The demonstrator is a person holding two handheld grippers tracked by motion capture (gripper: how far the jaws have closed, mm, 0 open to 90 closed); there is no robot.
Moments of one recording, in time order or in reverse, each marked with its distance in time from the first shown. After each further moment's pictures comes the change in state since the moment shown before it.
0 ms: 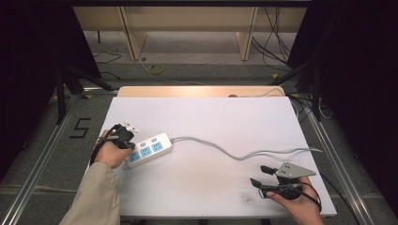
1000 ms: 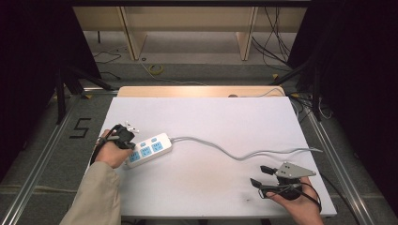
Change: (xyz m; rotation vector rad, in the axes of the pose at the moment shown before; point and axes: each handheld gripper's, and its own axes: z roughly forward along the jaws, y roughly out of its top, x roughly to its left) left arm -0.002 0.000 0.001 -0.003 0.008 0.003; right arm 0.001 0.000 0.000 0.001 -0.001 0.000
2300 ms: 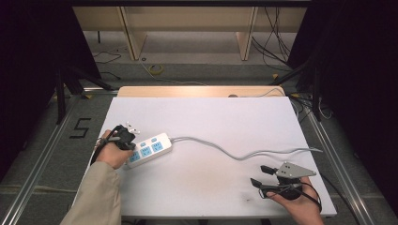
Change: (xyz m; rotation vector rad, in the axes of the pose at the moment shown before) left arm -0.003 -0.001 0.000 -0.002 0.016 0.023; right arm -0.001 0.000 0.000 -0.003 -0.001 -0.001
